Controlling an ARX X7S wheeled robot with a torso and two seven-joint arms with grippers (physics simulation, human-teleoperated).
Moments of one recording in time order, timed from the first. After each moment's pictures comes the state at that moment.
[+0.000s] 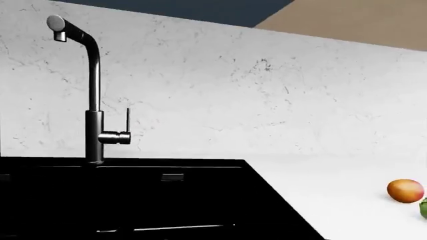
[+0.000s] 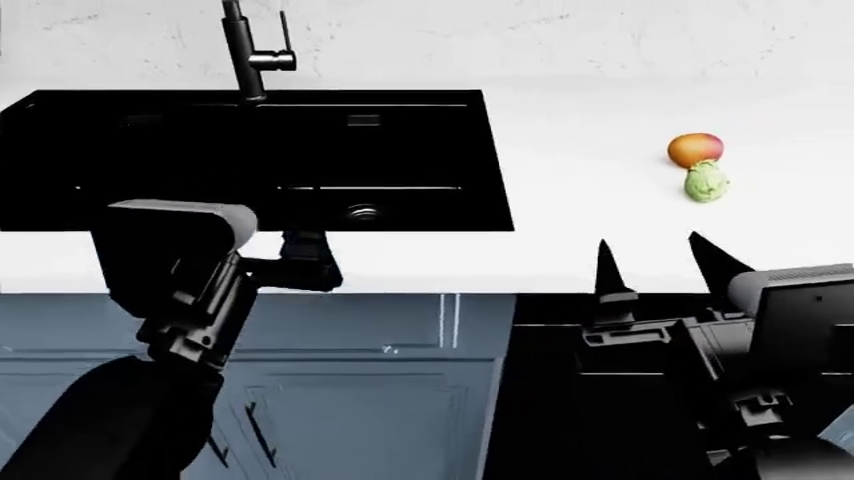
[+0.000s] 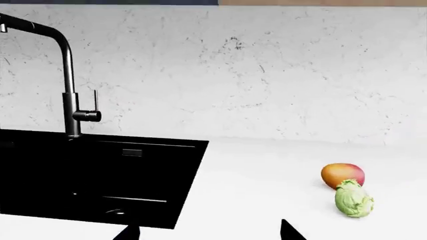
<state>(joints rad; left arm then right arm) -0.45 -0.16 -0.07 0.65 -0.40 -0.89 -0.03 0.21 0.29 0.18 -0.73 0.38 0.78 -0.02</state>
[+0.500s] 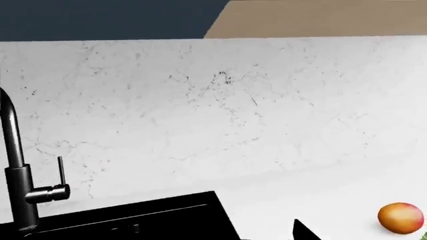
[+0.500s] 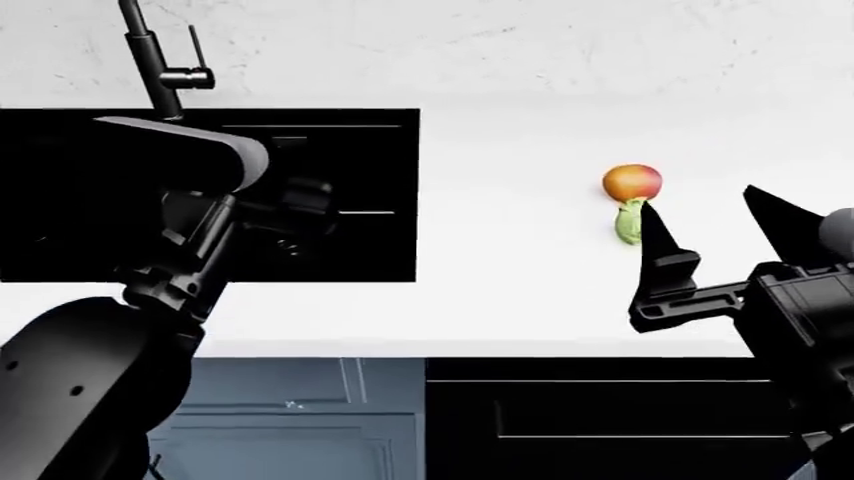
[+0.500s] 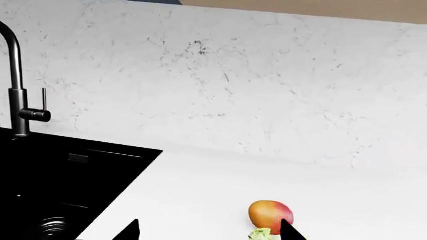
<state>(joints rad) -0.70 -0.23 -0.02 0.73 -0.47 -1.16 -0.09 0.49 0.43 0.41 -0.93 0.68 1.33 0.00</state>
